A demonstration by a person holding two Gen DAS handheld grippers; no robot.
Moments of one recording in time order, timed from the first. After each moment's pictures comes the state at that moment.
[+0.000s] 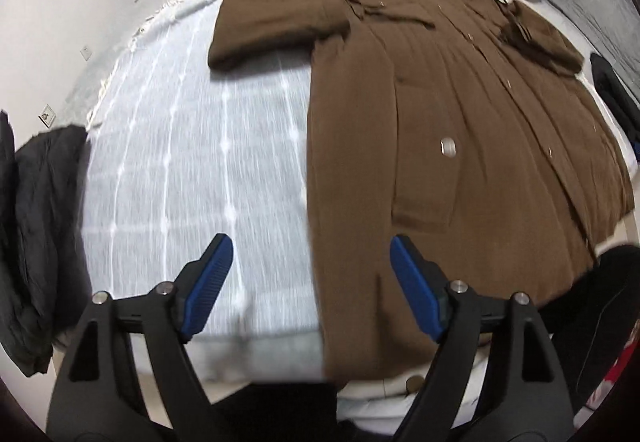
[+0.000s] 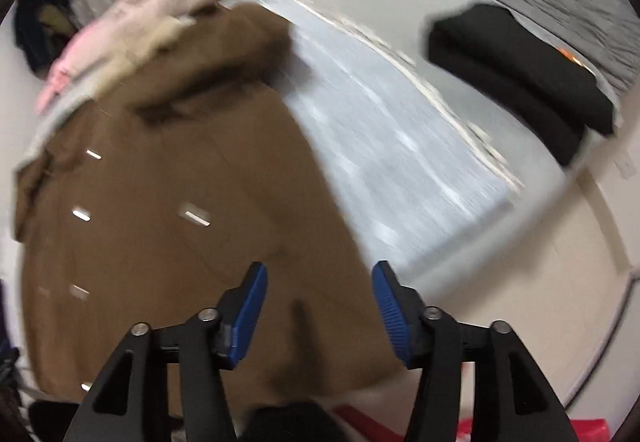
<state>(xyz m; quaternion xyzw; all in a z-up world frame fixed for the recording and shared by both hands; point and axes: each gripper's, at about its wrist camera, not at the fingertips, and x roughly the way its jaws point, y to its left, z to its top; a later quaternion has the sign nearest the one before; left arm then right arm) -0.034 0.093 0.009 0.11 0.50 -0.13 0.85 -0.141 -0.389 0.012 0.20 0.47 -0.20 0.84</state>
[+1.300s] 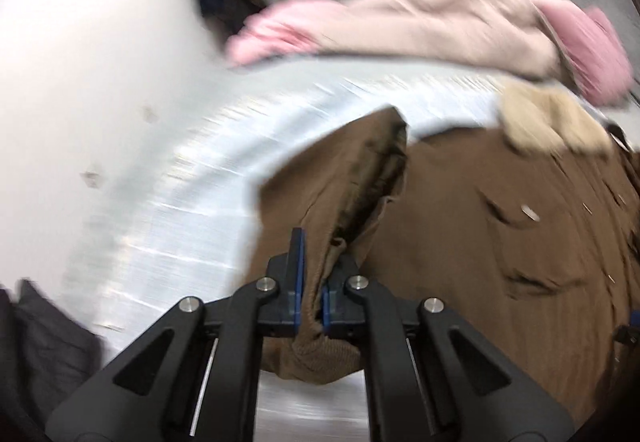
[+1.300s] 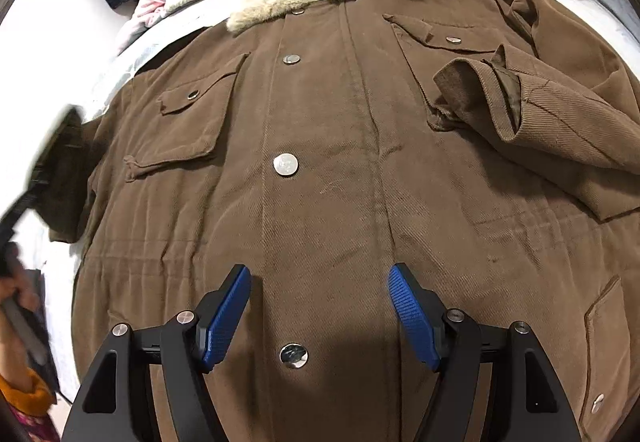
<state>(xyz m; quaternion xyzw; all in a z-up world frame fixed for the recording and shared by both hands) 0.209 0.101 0.045 0.09 0.35 0.03 0.93 0.111 -0.235 -0.058 0.18 0.53 -0.06 0.83</state>
